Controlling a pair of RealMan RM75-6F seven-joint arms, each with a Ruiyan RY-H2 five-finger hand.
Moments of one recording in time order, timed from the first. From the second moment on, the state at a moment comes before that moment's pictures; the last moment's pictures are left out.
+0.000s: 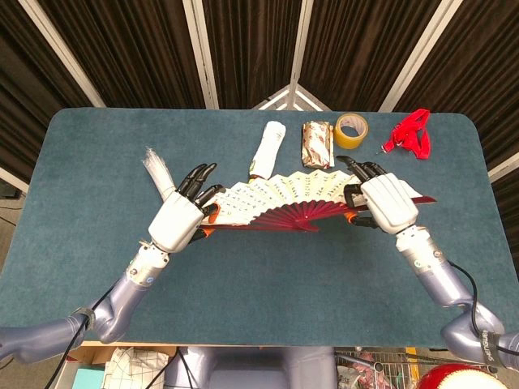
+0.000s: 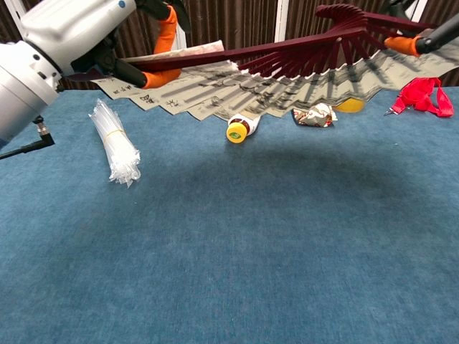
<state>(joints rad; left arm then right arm) -0.73 -1.67 -0.22 -1.30 1.69 1.42 0.16 0.66 -1.12 0.20 -1.60 -1.44 1.14 0.15</state>
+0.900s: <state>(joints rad) -0.81 -1.81 -0.22 -1.13 1.71 1.42 0.25 0.65 -1.19 0.18 -1.44 -1.40 1.08 0.19</state>
